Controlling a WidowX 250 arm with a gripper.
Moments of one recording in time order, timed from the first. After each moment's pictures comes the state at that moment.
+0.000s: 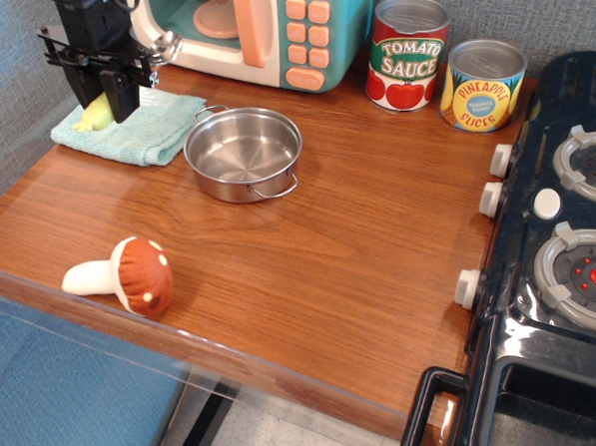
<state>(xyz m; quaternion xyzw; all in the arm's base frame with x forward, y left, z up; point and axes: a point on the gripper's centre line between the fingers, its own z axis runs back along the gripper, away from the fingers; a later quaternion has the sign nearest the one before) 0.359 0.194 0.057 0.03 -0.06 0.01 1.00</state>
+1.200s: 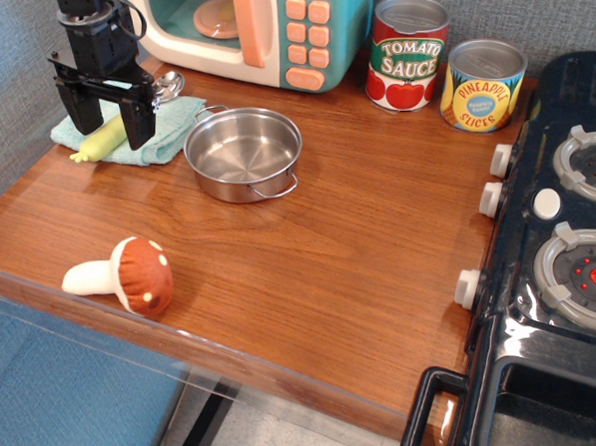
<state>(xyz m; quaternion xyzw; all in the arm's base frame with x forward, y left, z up) 0.355 0.195 0.039 0.02 -0.03 -0.01 1.00</state>
